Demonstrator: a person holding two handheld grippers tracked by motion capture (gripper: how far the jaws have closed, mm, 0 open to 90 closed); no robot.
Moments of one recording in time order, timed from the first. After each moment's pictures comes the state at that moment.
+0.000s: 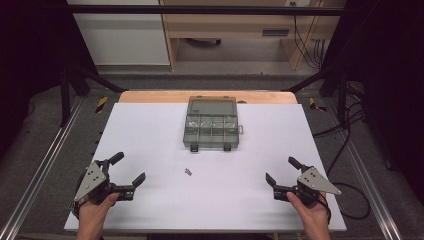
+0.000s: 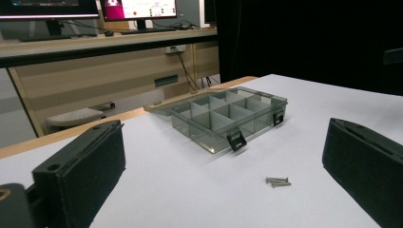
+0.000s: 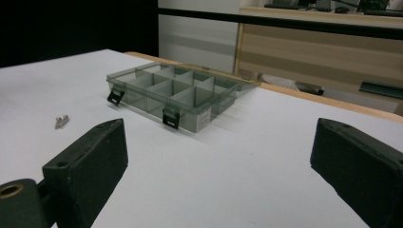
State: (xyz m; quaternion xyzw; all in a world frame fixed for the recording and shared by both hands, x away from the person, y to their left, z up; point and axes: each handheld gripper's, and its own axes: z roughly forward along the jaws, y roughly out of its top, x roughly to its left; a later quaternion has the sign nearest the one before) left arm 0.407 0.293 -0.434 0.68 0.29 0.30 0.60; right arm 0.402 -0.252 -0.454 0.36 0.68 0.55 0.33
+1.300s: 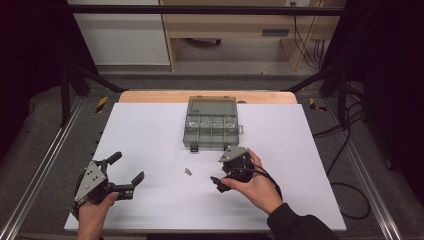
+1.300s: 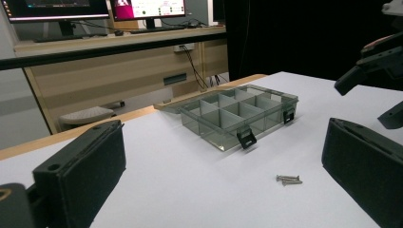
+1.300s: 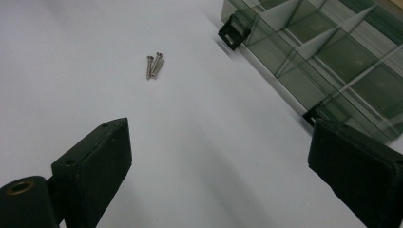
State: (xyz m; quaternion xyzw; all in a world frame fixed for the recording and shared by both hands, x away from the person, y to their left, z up) left arm 0.406 0.295 -0.434 0.68 0.29 0.32 0.59; right arm 0.464 -0.089 -0.420 0.27 0.88 0.34 0.18
